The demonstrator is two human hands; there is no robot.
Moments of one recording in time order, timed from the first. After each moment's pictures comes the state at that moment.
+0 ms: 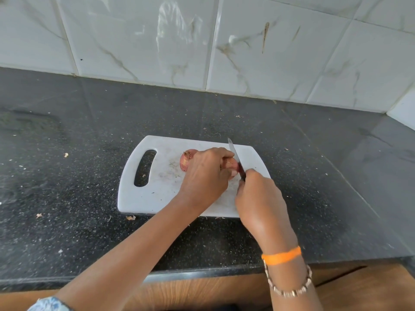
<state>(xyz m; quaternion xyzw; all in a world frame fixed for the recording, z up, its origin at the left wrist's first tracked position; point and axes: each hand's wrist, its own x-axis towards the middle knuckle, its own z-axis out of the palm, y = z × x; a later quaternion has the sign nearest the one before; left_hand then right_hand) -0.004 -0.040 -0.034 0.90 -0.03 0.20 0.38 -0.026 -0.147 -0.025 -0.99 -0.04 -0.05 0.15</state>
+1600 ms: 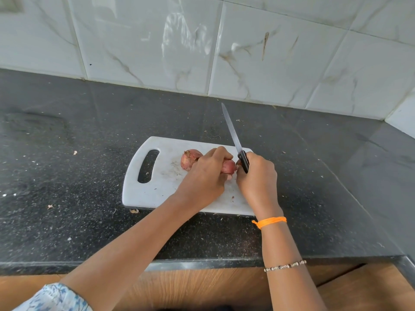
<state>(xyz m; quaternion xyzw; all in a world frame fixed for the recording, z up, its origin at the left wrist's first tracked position) 0.004 -0.034 -0.060 0.91 -0.11 0.20 0.35 0.031 -0.157 -0.051 -0.94 -0.10 -0.20 0.25</state>
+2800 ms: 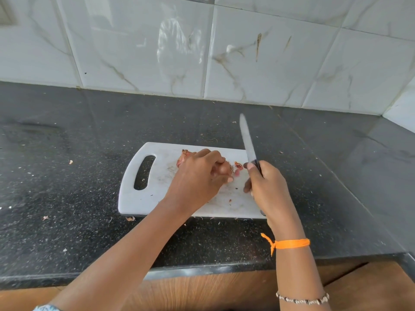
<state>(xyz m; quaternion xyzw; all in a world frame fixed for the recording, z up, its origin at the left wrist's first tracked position) -0.002 -0.029 -0.049 0.91 -0.09 0.25 0.32 0.002 -0.175 -0.029 -0.89 -0.02 -0.04 0.46</state>
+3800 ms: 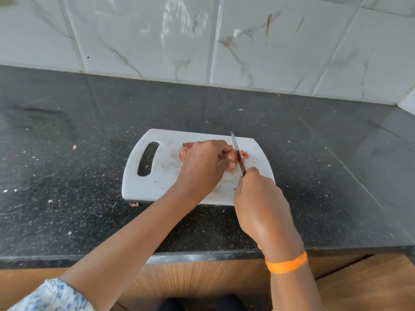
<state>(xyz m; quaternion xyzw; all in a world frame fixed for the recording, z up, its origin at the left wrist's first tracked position) -0.006 -0.039 -0.038 0.90 -0.03 0.20 0.39 -0.046 -0.154 -0.024 -0.98 -0.07 -0.03 0.16</state>
